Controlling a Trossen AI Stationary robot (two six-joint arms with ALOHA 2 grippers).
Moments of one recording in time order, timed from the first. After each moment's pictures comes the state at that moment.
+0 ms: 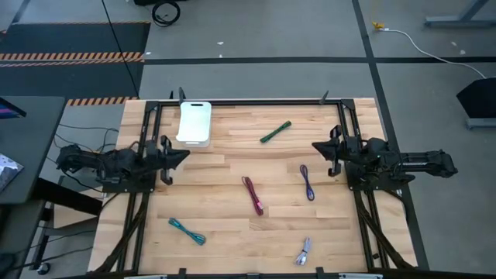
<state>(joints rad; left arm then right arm) -0.20 0.06 0.02 0.32 -0.42 -0.13 -0.07 0.13 0.01 0.37 0.18 0.00</state>
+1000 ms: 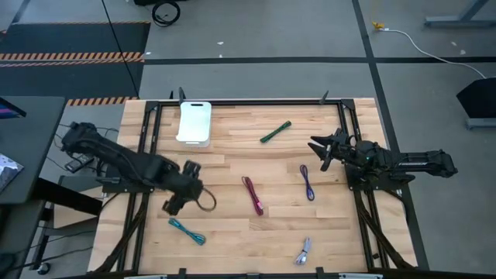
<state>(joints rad) -0.43 1.31 1.09 -1.09 -0.09 0.03 -0.07 0.13 0.01 0.08 0.43 0.26</state>
